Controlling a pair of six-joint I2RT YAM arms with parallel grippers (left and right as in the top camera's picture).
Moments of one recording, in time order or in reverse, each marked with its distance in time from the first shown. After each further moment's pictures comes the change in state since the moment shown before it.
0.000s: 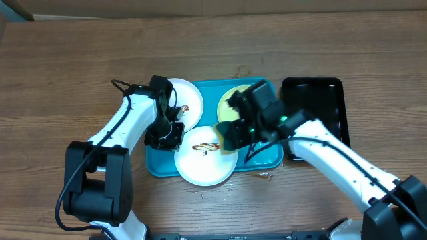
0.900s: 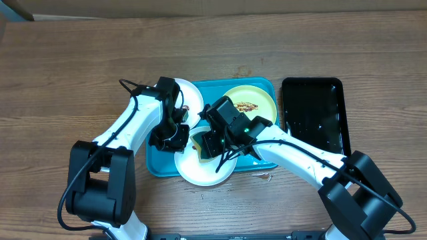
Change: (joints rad) left arm -0.046 0.000 0.000 -0.013 -0.003 0.000; right arm 0.161 0.204 0.001 0.220 0.083 0.105
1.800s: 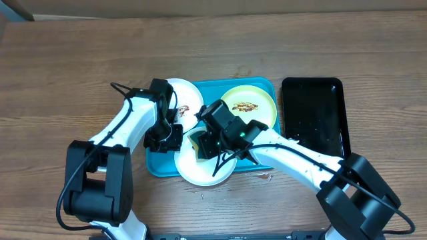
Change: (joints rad) left arm 0.047 0.000 -0.047 0.063 -0.041 -0.065; right arm 0.041 0.000 0.000 0.030 0.083 0.029
